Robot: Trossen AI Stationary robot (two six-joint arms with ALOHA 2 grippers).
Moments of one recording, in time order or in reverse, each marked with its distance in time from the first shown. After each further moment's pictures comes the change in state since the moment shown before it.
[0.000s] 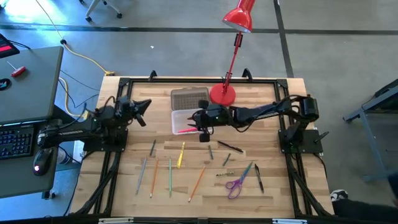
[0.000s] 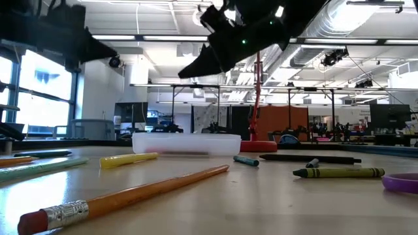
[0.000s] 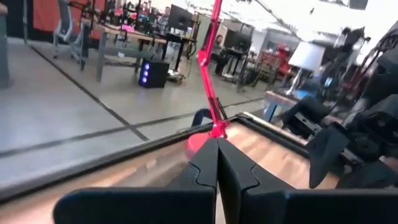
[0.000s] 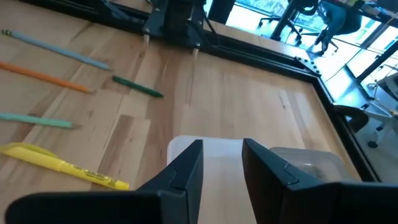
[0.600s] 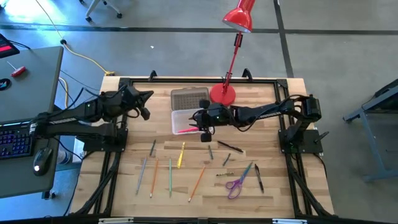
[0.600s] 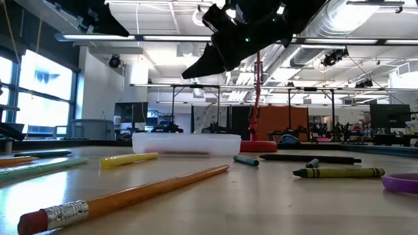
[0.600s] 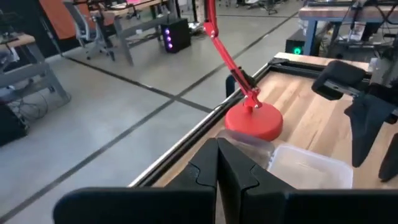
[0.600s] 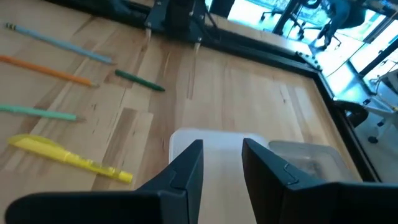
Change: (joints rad) left arm 0.000 0.395 0.487 -0.372 -0.060 0.254; right arm 0.000 -0.022 0.000 -0.062 0.000 -0.001
